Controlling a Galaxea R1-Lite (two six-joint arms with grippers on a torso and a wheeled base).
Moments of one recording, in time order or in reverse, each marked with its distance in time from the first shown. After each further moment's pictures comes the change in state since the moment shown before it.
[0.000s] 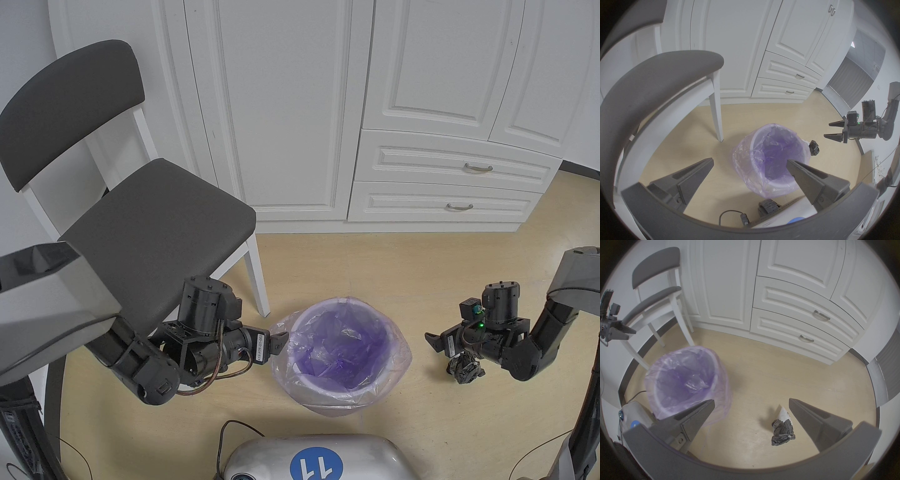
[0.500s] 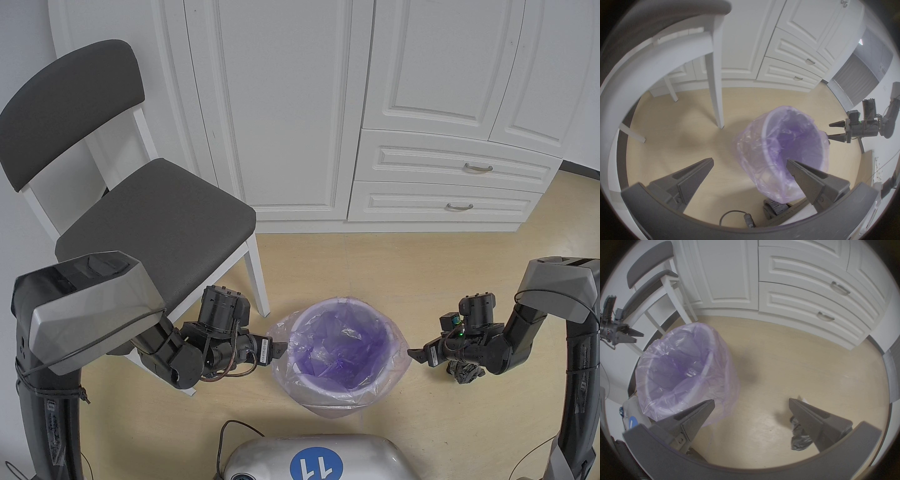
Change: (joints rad) left arm 0.067 0.228 -0.186 0.079 -0.074 0.000; right arm -0.044 0.246 -0.221 0.122 0.166 0.016
